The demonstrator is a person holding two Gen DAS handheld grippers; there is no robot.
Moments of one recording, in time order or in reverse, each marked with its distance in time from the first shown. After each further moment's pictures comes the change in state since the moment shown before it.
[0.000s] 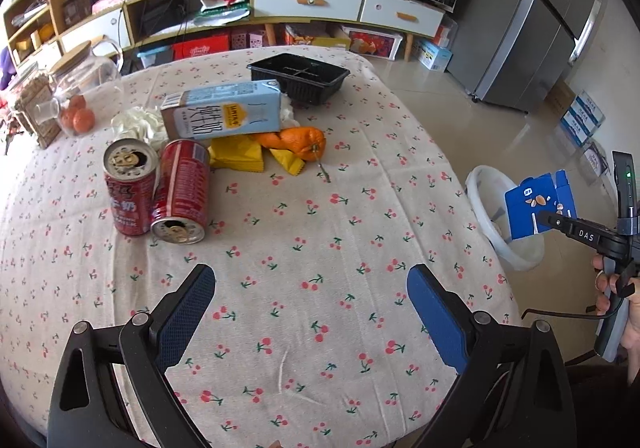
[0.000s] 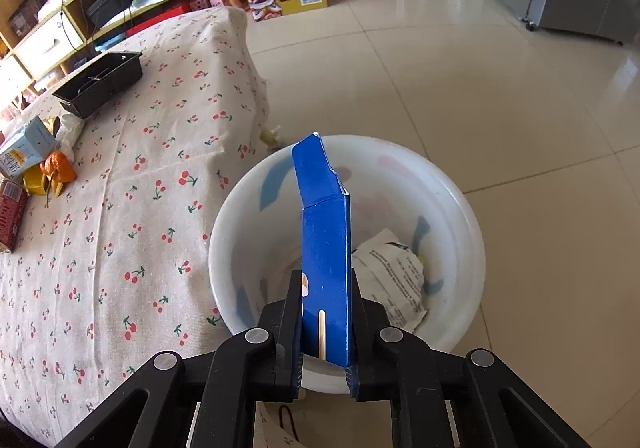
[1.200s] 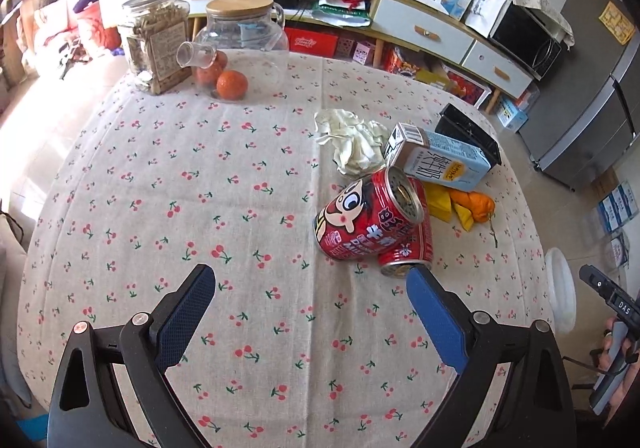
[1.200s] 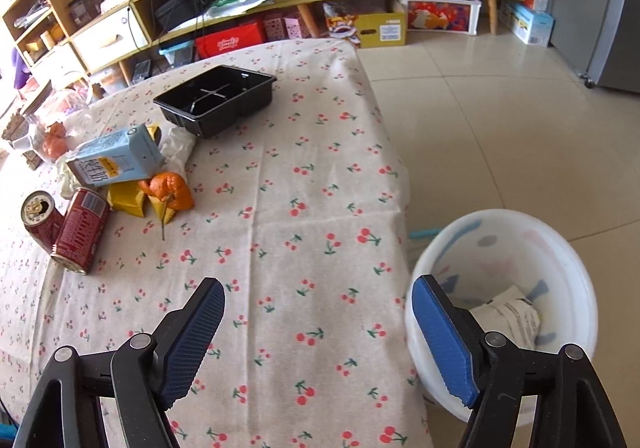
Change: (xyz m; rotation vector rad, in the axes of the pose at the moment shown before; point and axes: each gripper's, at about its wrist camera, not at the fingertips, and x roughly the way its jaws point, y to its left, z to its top) left arm -0.017 0.180 0.015 -0.275 -0.017 0.102; right arm -0.004 0.130 0.028 -0.112 -0.086 0.109
